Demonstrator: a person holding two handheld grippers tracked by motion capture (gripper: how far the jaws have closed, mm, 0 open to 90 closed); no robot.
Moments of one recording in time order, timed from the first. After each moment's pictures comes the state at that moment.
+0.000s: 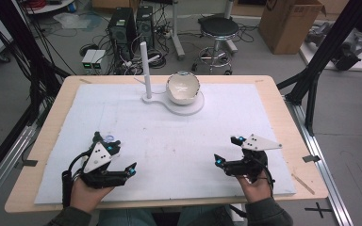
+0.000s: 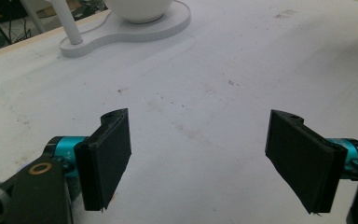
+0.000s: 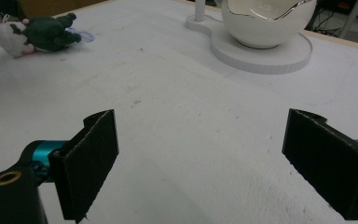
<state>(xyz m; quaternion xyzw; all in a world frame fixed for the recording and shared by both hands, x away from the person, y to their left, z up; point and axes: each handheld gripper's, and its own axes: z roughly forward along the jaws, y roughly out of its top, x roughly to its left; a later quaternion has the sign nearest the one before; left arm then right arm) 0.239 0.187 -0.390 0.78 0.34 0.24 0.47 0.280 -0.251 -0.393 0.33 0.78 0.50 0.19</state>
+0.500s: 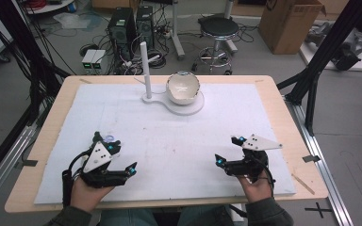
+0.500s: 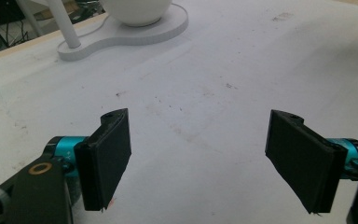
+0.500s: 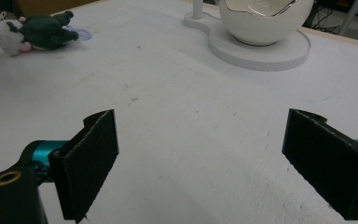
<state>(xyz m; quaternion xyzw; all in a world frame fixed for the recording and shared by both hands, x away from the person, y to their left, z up) 0.238 0.187 -0.388 0.78 0.33 0.24 0.47 0.280 -0.253 -0.394 0.33 0.78 0.50 0.19</state>
